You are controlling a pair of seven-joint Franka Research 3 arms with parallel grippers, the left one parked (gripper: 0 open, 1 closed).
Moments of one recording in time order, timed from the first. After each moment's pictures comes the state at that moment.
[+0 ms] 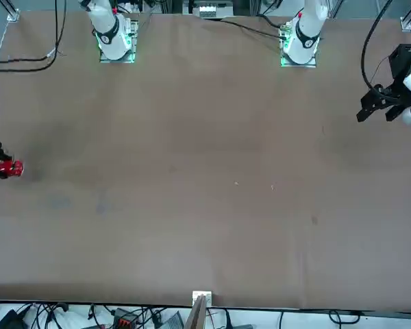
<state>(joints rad) -0.33 0.52 -0.15 -1.60 0.01 2.15 1.19</state>
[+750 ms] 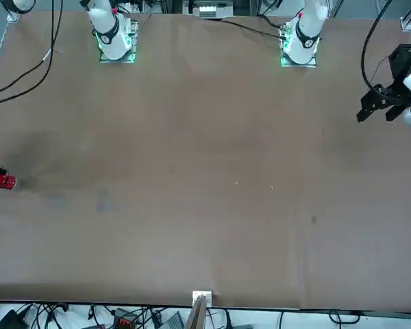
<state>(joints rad) -0.40 0.72 -0.18 -1.48 0.01 2.29 1.20</state>
